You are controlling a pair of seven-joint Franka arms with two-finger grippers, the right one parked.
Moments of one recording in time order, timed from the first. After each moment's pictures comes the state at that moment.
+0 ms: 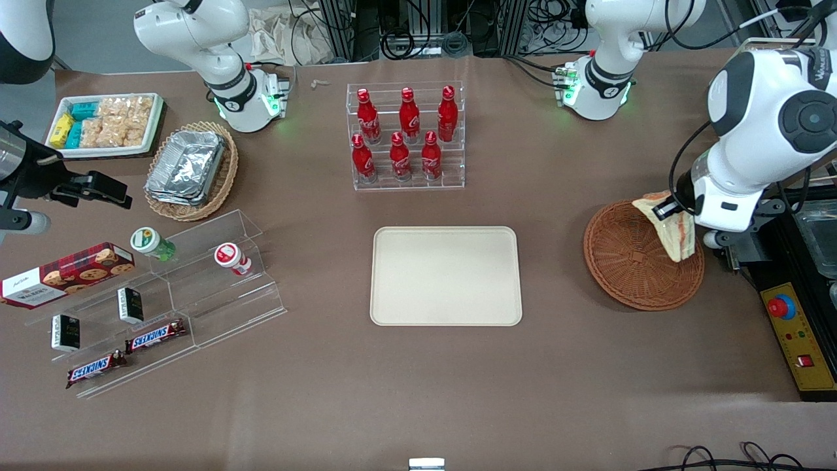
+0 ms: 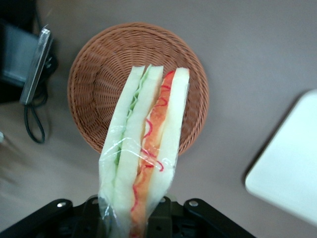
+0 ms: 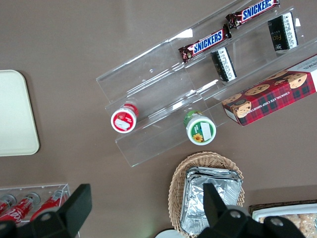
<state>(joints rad) -0.08 -0.03 -0.05 -1.97 0.05 1.79 -0.50</state>
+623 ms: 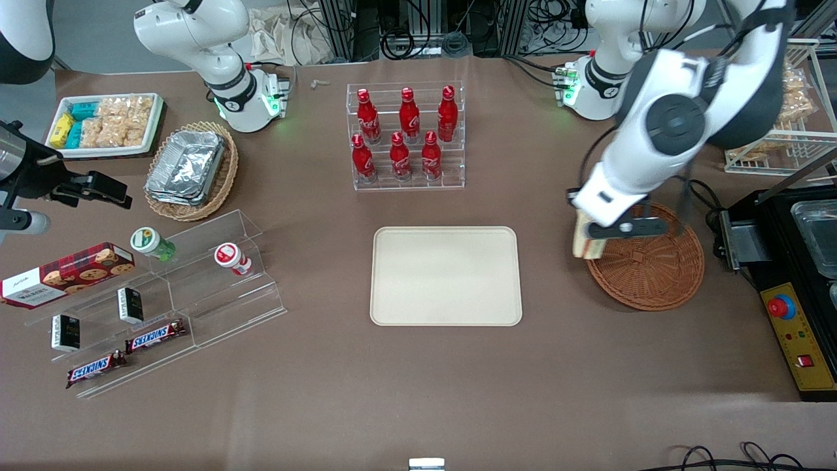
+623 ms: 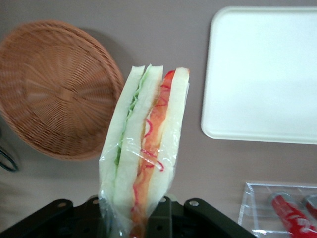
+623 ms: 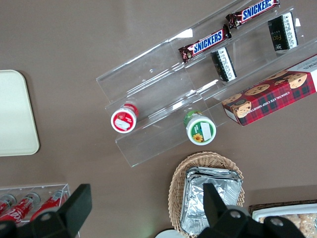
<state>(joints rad) -0.10 0.14 -0.33 -1.78 0.04 1.69 -0.47</state>
